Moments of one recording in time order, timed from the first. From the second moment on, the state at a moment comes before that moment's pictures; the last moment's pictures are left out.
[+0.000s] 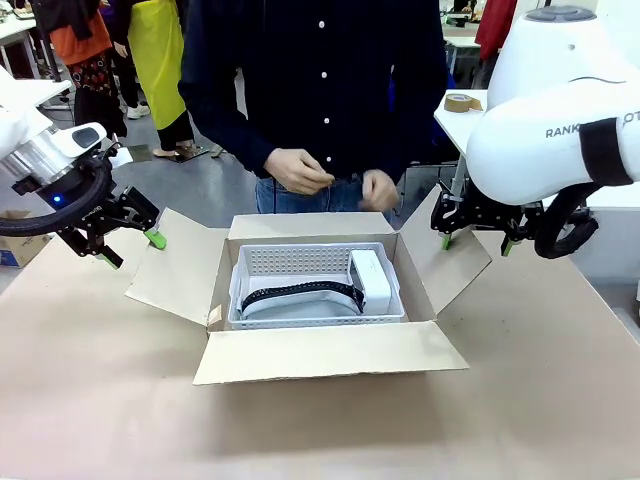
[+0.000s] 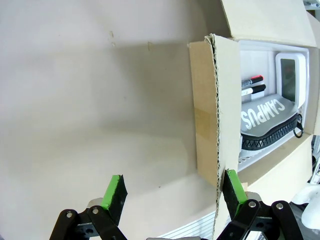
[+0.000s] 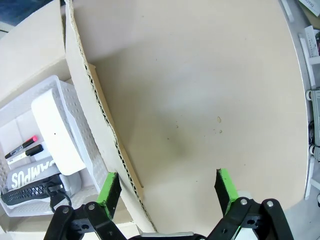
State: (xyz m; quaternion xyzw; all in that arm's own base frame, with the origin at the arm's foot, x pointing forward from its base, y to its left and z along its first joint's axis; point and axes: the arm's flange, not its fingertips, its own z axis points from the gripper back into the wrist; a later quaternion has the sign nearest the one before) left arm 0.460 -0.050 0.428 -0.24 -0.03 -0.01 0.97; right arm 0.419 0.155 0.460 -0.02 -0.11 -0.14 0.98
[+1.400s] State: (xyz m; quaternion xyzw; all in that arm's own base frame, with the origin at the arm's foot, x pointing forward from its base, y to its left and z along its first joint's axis) left arm 0.406 0.221 0.349 -0.73 0.02 0.01 0.68; right arm 0.283 -0.199 0.418 0.52 0.09 -0.27 0.80
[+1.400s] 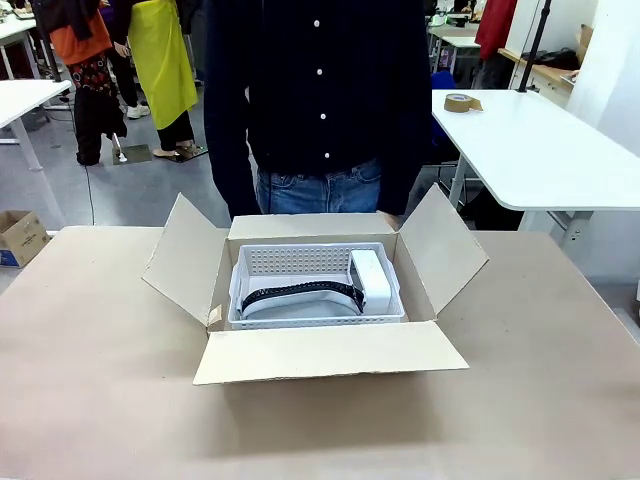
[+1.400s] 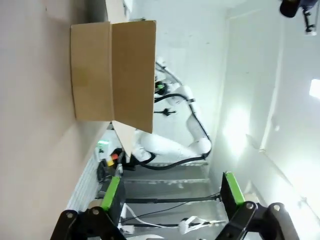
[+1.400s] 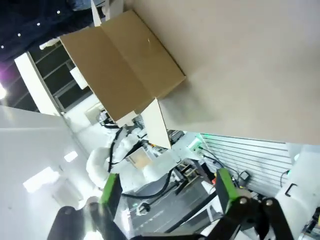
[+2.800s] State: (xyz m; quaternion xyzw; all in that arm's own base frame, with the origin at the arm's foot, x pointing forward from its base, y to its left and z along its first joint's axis) left arm 0.398 0.211 0.390 -0.69 0.01 -0.01 0.72; right arm 0.282 -0.190 0.457 0.50 0.07 -0.25 0.83
